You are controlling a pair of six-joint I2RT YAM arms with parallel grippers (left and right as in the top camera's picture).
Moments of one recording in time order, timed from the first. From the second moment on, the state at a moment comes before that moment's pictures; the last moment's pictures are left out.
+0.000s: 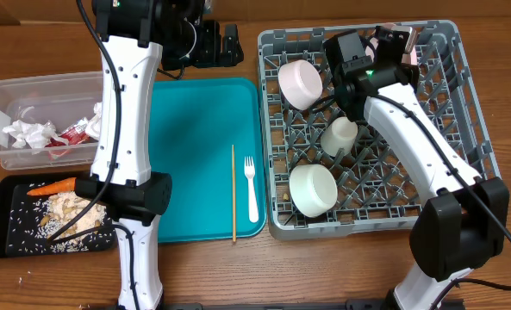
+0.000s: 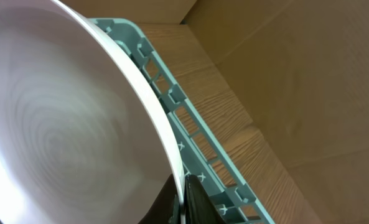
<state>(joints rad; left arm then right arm) -0.20 2.29 2.85 -1.69 0.36 -0.18 0.31 1.87 1.63 -0.95 1.10 0.48</state>
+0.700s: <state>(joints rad) -0.20 2.29 2.85 -1.69 0.36 -0.18 0.32 1.87 1.63 -0.98 0.95 0.48</state>
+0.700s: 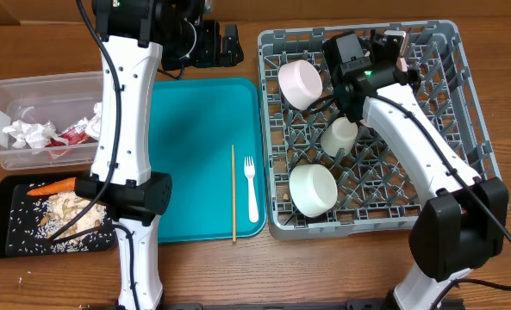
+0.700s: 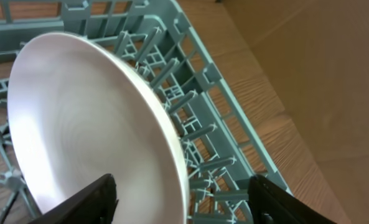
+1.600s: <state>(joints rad) -0.20 2.29 2.85 -1.69 0.36 -0.18 0.37 1.59 1.78 -1.15 0.05 0.39</state>
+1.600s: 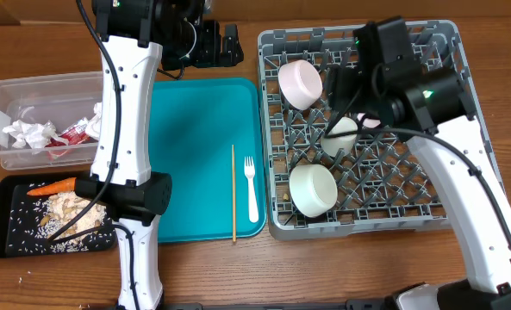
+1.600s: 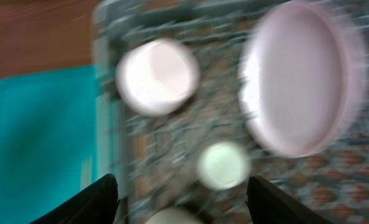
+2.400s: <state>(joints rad) 0.19 2.29 2.85 -1.64 0.06 -0.21 0.80 1.61 1.51 -0.90 -0.16 0.58</state>
